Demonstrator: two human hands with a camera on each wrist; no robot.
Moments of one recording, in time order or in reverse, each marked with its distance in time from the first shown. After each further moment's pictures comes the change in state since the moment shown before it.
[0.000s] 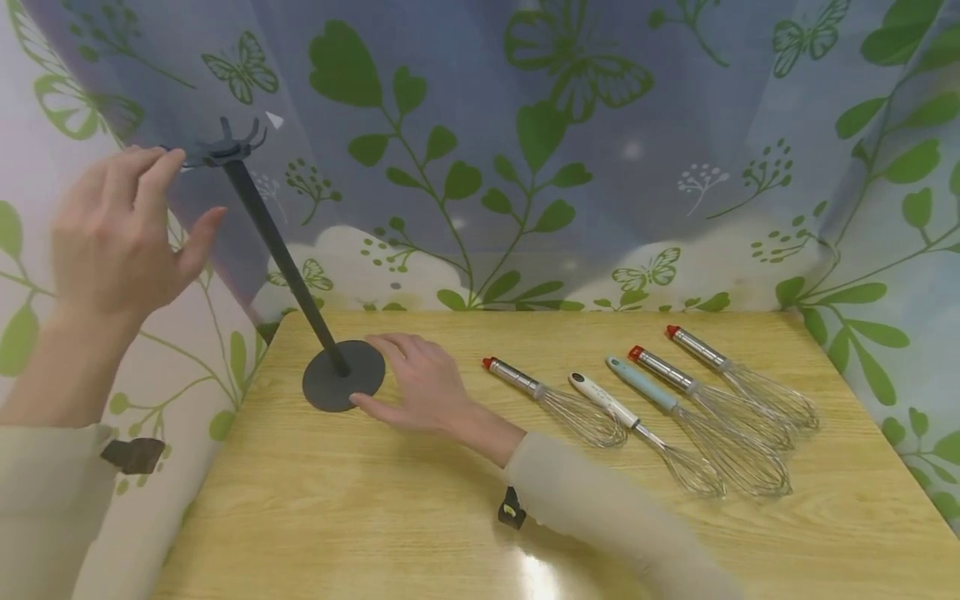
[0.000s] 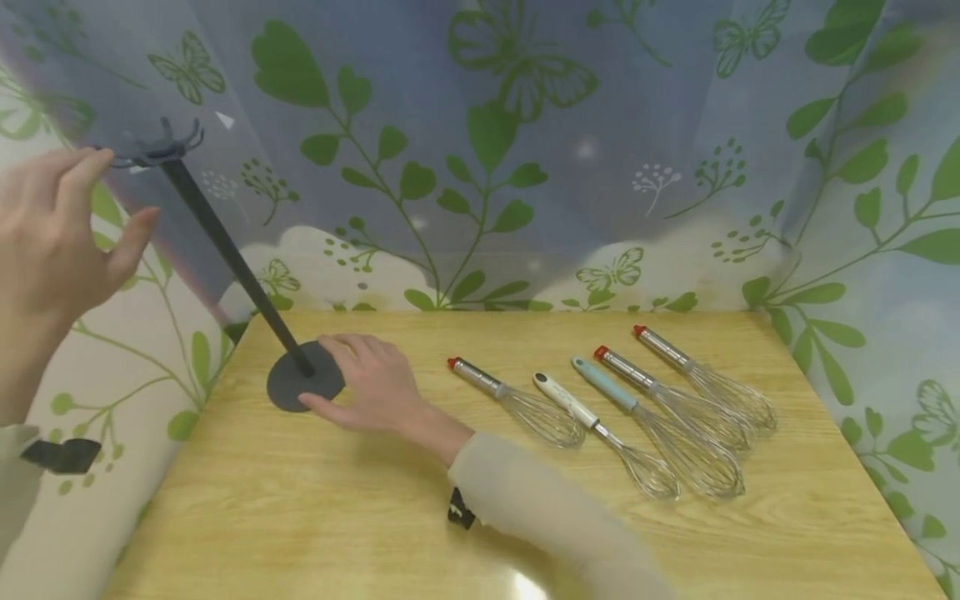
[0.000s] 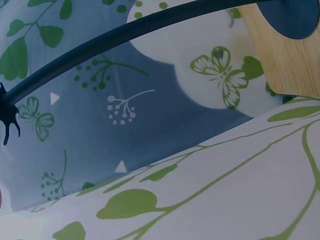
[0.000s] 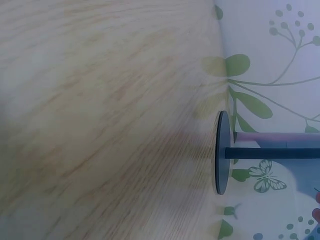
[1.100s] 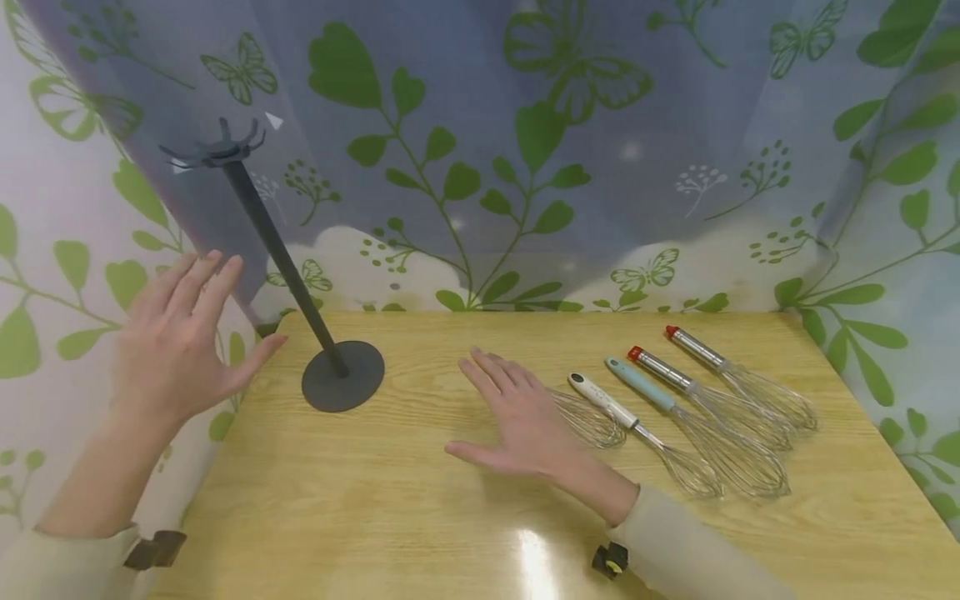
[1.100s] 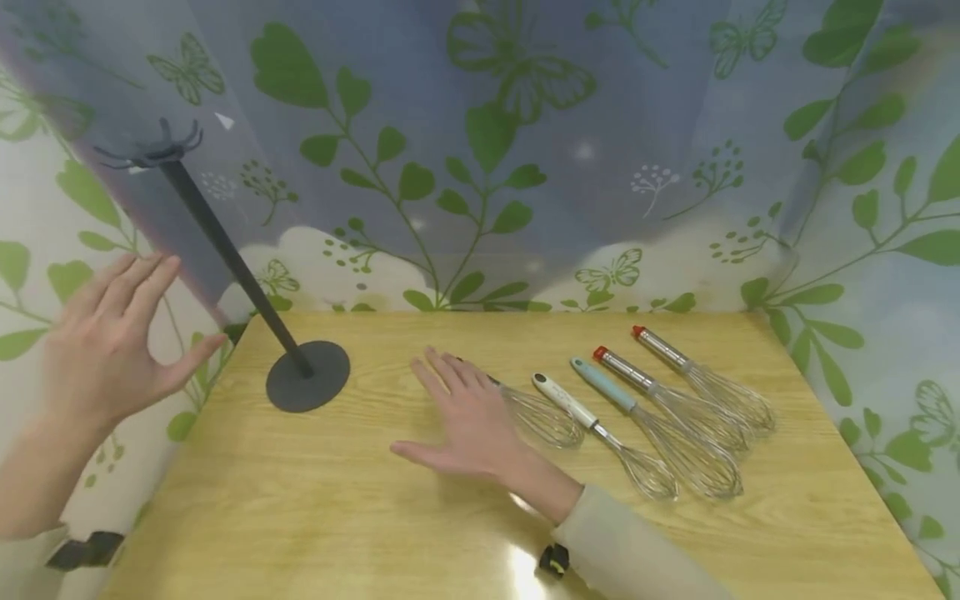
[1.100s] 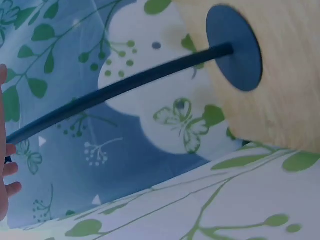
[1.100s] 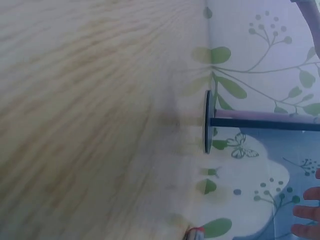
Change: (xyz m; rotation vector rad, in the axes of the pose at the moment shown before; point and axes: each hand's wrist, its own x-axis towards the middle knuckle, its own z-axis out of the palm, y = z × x) left_hand -0.078 0.049 -0.016 -0.088 -0.186 0.009; right_hand -0.097 0.042 -0.083 0.001 -0.267 0.147
